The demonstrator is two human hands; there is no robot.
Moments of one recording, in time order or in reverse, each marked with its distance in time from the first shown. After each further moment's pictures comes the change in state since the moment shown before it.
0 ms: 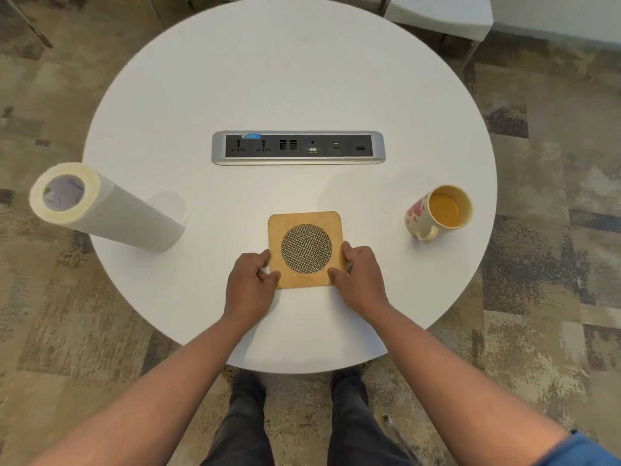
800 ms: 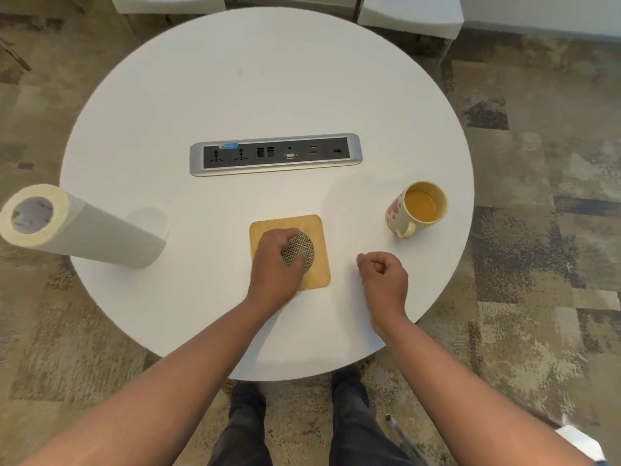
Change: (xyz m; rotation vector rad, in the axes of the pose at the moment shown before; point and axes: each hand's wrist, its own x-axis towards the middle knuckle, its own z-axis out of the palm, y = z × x) left_hand -0.003 0.082 0.026 -0.129 -0.089 0.164; right_hand -0.028 0.022 -0.035 0.774 0.398 0.346
